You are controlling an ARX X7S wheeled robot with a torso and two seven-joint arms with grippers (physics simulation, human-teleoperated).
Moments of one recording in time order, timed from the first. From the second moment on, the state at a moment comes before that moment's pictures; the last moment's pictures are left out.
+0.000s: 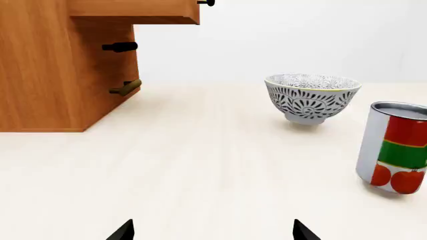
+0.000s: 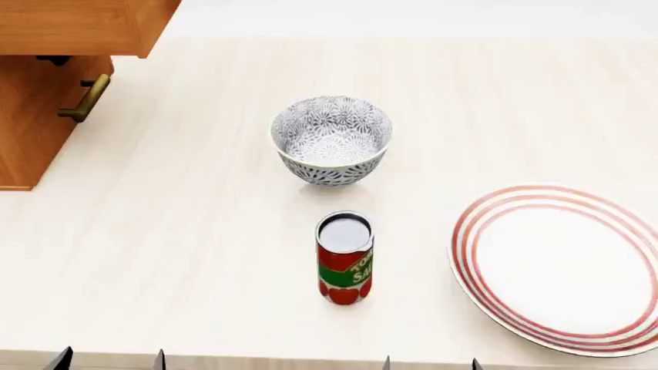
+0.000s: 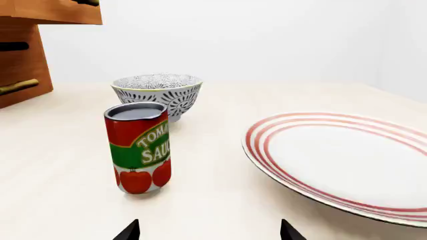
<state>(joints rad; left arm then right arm) 0.00 0.00 0.00 0.00 0.00 0.00 0.00 0.00 0.00 0.00 0.00 0.00 0.00 0.00</state>
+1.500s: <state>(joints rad) -0.07 -0.13 0.04 0.57 -0.08 -0.29 -0.20 0.07 0.14 -0.04 -0.49 0.11 0.16 0.14</state>
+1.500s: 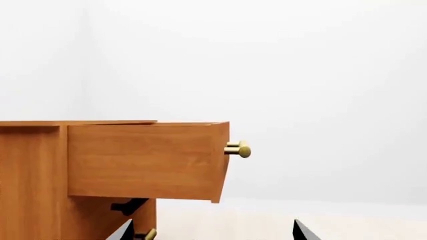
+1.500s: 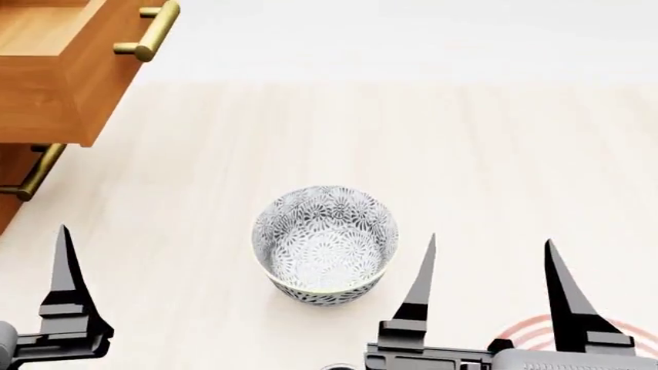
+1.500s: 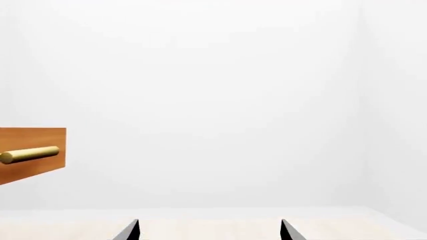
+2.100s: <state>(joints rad) -0.07 -0.16 0.05 0.57 -0.10 -0.30 -0.23 0.08 0.17 -0.05 -0.51 0.14 0.18 0.16</state>
